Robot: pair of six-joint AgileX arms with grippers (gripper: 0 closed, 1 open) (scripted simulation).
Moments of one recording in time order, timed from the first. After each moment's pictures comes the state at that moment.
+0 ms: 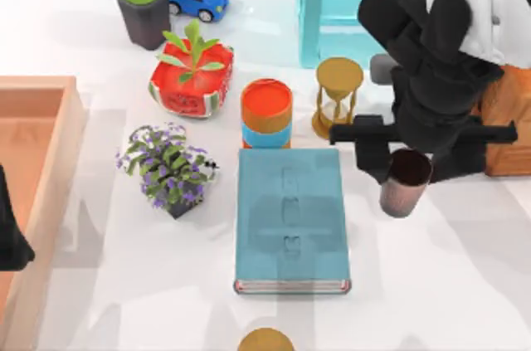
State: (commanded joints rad) left arm 0.00 0.00 0.00 0.00 0.00 0.00; right arm 0.55 1.88 1.45 -1.07 0.03 0.56
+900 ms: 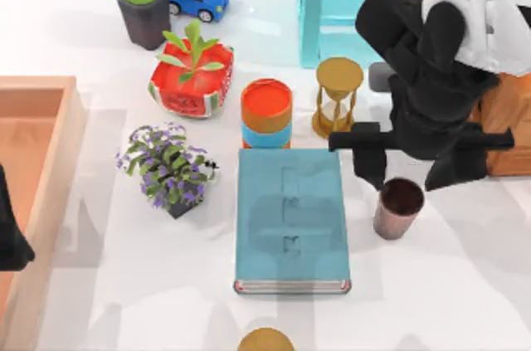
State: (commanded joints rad) left arm 0.00 0.00 0.00 0.00 0.00 0.00; right arm 0.55 1.89 1.43 -1.04 0.03 0.56
